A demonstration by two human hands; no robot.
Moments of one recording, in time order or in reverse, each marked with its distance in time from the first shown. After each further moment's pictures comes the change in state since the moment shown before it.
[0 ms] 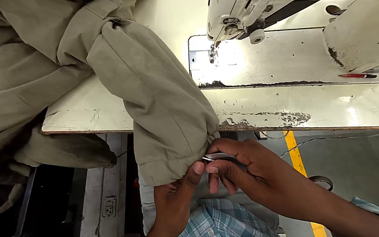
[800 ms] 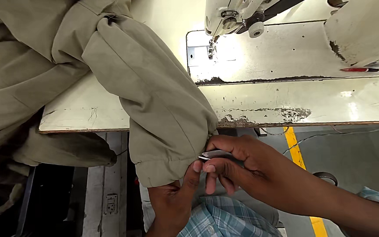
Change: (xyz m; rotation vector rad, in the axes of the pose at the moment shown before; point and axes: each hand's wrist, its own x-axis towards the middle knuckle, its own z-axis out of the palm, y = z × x) left_hand 0.002 -0.003 0.000 0.254 0.009 0.242; right_hand 0.004 -0.006 -0.002 0.069 -0.059 0.053
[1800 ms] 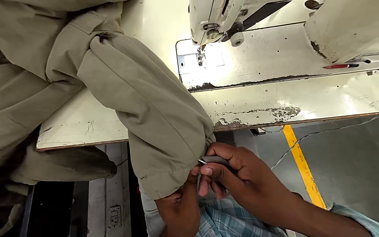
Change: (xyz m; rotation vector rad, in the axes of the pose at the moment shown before) left_hand -0.009 -0.009 0.018 -0.033 0.114 0.037; right_hand -0.010 0.019 0.032 0.185 0.274 -0.034
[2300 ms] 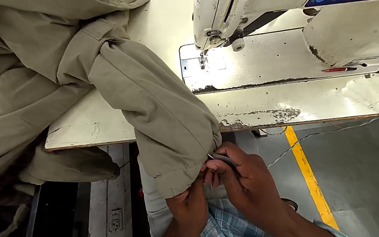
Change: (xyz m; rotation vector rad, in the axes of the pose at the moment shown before) left_hand 0.001 -0.006 0.005 0.034 -0.053 0.104; right_hand -0.005 0.015 0.020 -0.336 0.329 -0.192
